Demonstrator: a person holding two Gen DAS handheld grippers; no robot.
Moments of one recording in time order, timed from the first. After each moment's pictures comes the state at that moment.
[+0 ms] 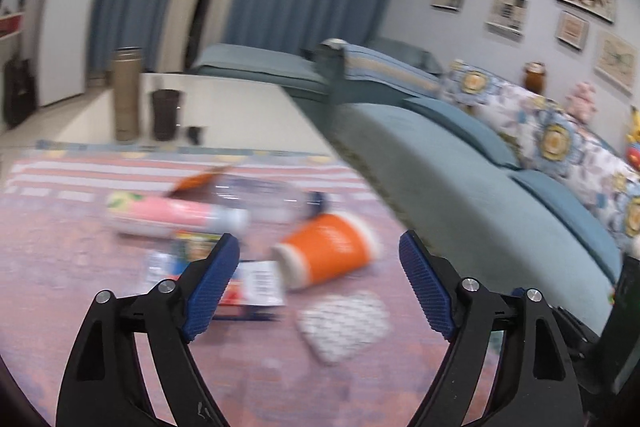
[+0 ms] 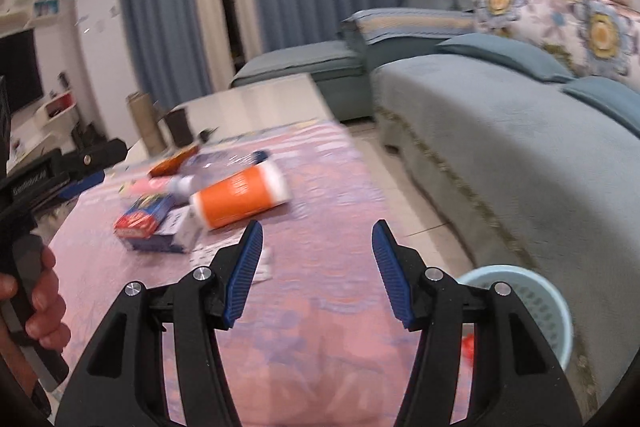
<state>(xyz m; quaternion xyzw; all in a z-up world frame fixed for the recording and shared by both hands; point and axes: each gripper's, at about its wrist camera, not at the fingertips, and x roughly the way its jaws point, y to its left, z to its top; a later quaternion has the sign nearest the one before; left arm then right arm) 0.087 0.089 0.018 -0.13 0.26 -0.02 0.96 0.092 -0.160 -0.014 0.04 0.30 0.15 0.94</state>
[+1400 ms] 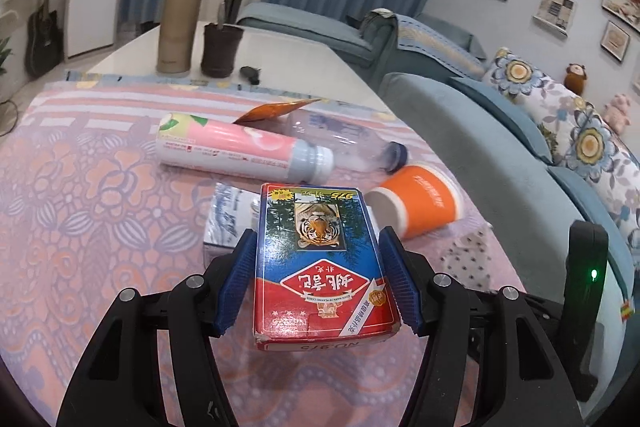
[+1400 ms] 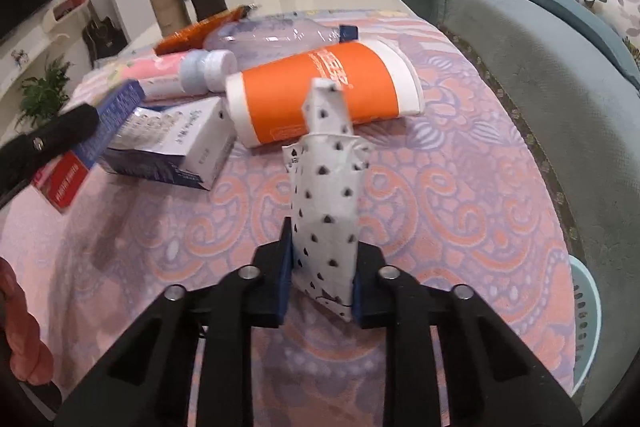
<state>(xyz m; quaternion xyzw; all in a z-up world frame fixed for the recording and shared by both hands) 0.088 0.139 -0.041 -0.17 0.32 0.00 0.93 0.151 -0.050 -0.089 -0.05 0.44 0.20 0.87</state>
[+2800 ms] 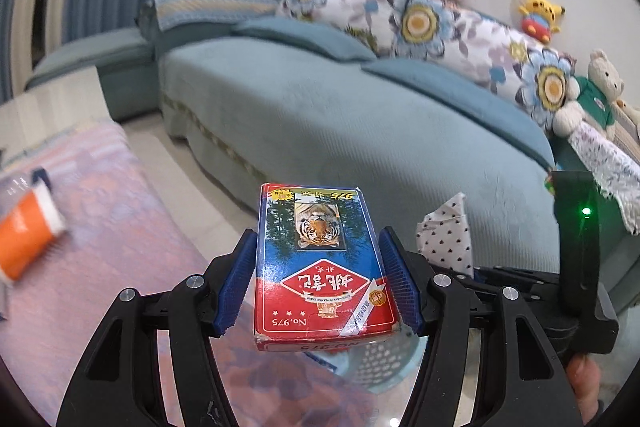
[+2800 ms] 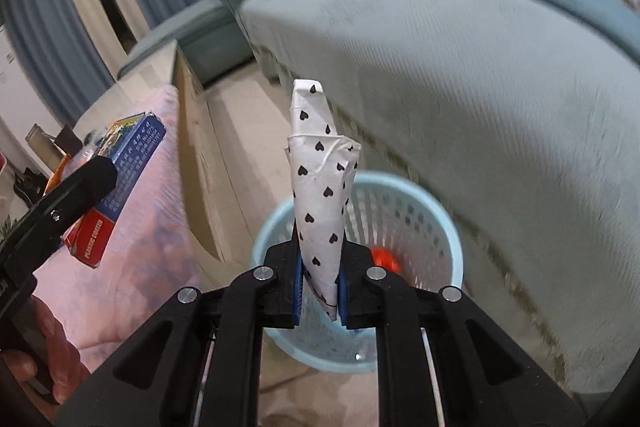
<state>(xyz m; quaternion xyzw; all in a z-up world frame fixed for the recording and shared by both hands) 0.113 -0.206 -0.042 -0.02 0.33 -0.28 0.90 0.085 -0.399 -0.080 0.15 0.44 -0.01 0.88</state>
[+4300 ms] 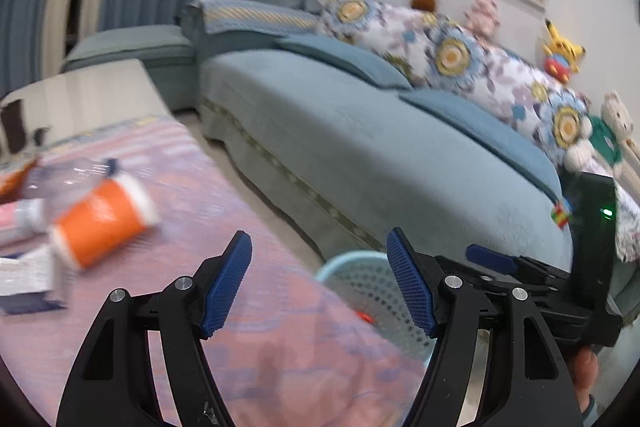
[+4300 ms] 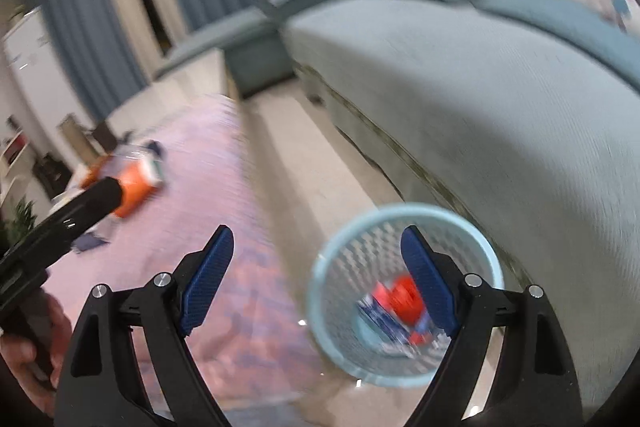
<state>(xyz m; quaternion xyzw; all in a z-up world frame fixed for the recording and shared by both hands) 0.101 -0.090 0.002 -0.07 0.30 -0.22 0.92 0.083 -0.318 -0.021 0.11 0.37 0.06 0.92</state>
